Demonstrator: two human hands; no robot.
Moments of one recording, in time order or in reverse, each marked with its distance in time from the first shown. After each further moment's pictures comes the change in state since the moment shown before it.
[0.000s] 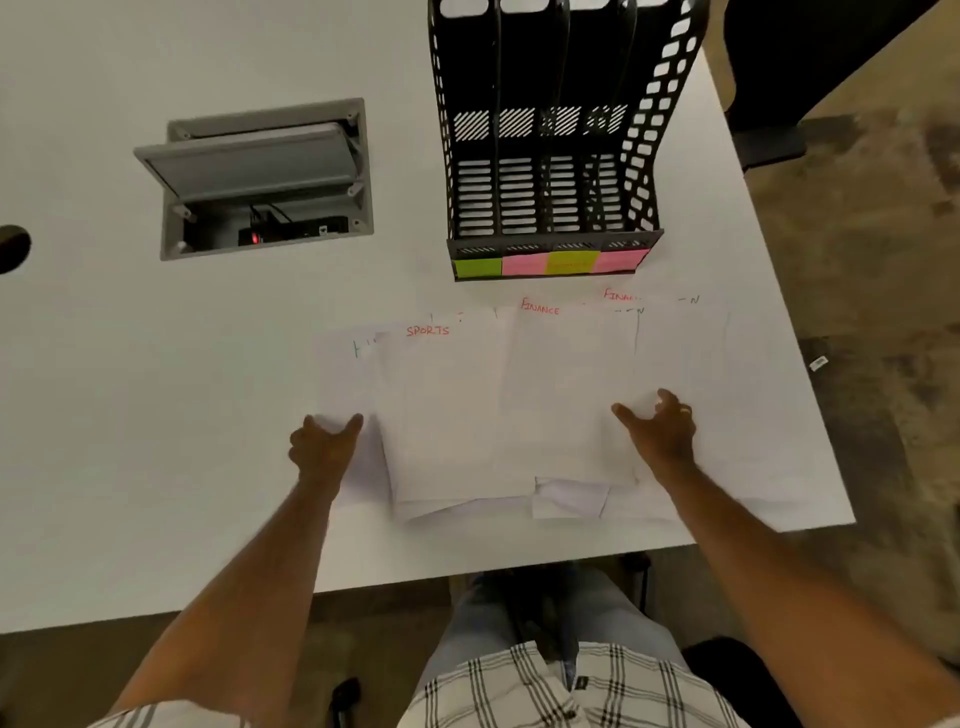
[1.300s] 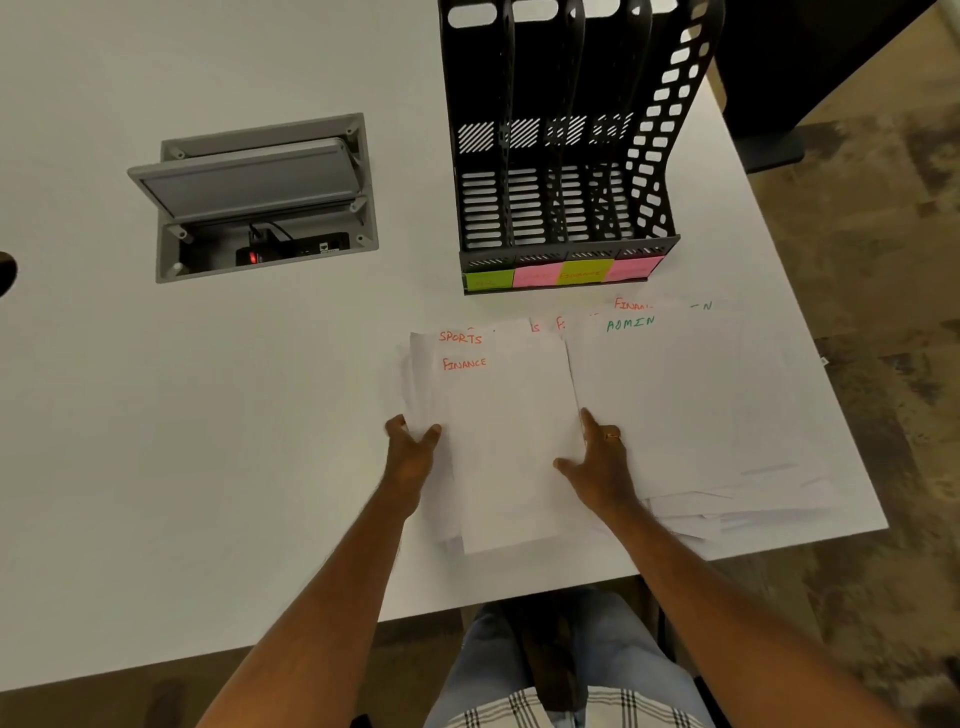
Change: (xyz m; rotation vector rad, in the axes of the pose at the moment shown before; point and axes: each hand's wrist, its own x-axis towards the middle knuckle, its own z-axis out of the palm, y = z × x) left_hand -0.035 0.038 0.048 -0.582 -0.438 0.146; right_hand -0.054 -0.028 0.092 -0.145 -0.164 -0.240
